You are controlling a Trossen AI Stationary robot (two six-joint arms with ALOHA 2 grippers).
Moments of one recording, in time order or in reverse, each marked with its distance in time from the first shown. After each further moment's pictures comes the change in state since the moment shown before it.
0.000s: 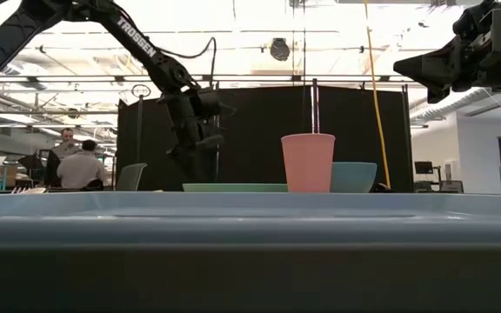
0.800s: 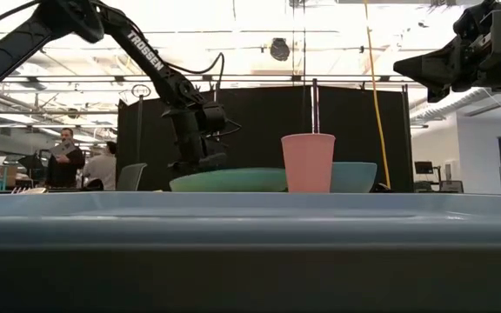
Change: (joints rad) left arm -0.011 0.087 0.000 0.053 -0.049 -0.025; right arm 0.000 0.000 0.000 -0.001 -0.002 -0.023
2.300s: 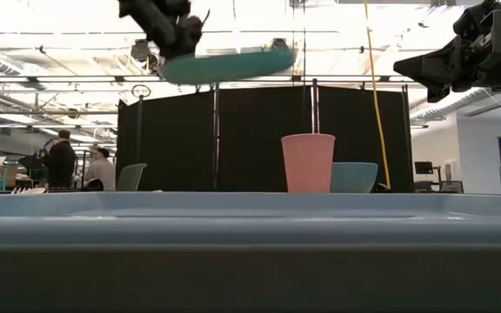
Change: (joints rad) left arm -0.083 -0.612 0.032 -0.227 0.275 -0.039; right arm 0.000 0.000 0.000 0.000 -0.005 0.000
